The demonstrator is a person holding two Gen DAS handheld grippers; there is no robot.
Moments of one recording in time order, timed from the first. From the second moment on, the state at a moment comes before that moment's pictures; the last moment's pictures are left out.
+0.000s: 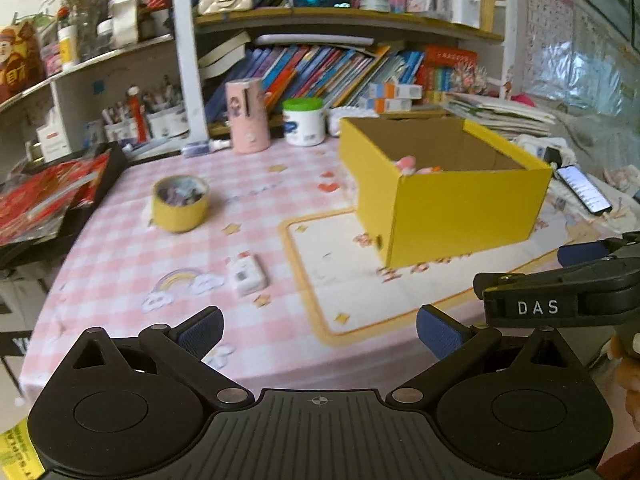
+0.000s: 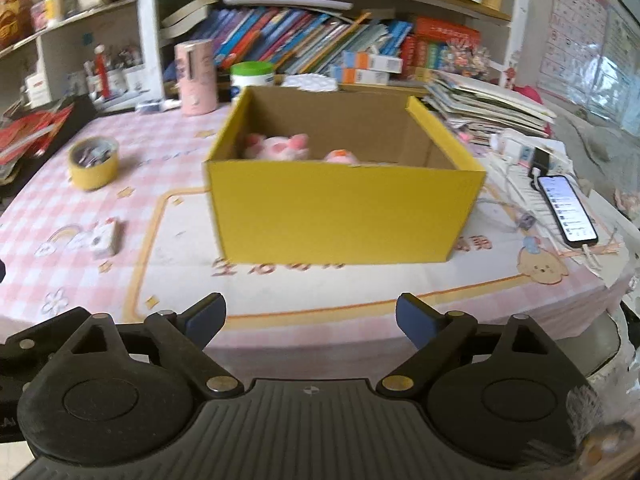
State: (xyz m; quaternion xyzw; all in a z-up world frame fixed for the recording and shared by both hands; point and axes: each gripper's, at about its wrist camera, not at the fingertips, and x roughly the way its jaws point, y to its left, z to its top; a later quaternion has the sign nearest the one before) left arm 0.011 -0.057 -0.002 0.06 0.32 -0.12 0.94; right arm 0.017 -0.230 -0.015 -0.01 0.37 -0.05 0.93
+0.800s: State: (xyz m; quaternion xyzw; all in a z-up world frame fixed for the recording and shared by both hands) left arm -0.032 0.031 -0.004 0.06 0.32 -0.02 0.95; right arm -0.005 -0.132 -0.022 -0.05 0.38 0.03 0.92
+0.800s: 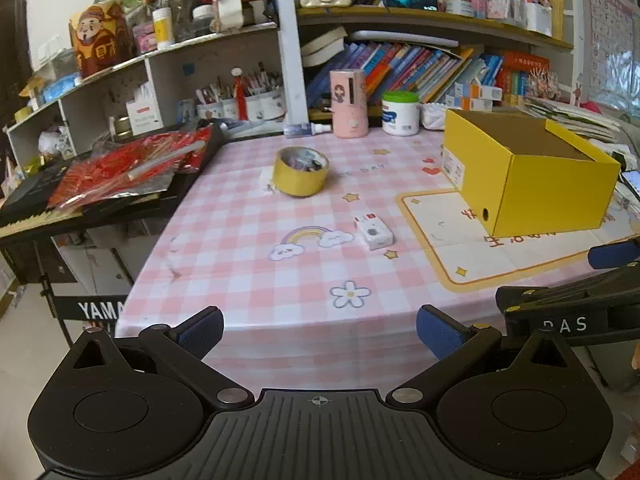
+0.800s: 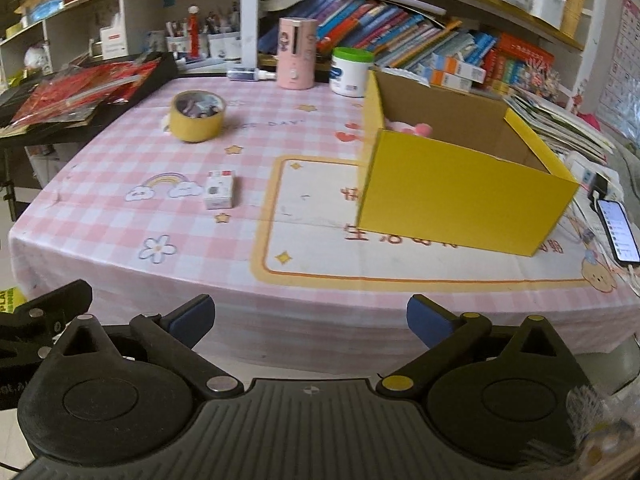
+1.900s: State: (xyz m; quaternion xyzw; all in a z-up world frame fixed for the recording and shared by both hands) left arm 0.015 0.053 -0.009 0.05 0.32 0.00 0.95; right arm 0.059 -0.098 -0.031 -0.05 0.40 0.09 0.91
